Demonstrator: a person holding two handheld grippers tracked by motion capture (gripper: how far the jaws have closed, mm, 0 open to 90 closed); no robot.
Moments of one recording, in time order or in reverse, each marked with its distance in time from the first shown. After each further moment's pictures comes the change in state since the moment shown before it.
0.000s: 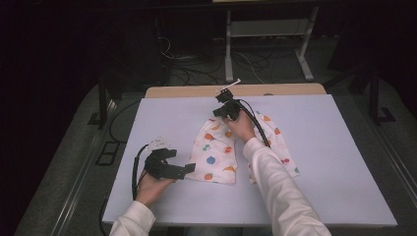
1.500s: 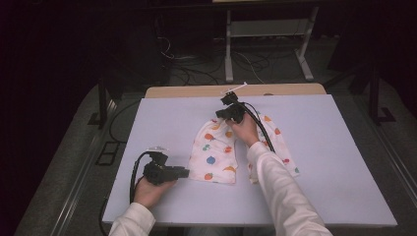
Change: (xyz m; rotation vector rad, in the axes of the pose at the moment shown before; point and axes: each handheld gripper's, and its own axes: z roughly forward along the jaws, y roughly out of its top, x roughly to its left) left arm 0.022 -0.025 0.011 0.195 -0.066 -0.162; right arm -0.005 -0.015 -0.009 -0.057 0.016 0.007
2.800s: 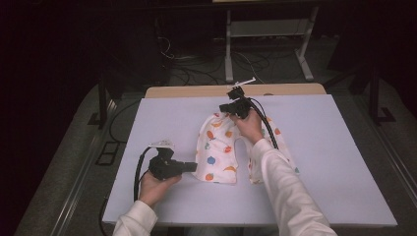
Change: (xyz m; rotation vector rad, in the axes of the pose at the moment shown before) left arm -0.032 0.025 -0.007 -0.073 -0.149 0.155; right arm -0.010 0.007 -0.022 -0.069 0.014 0.036
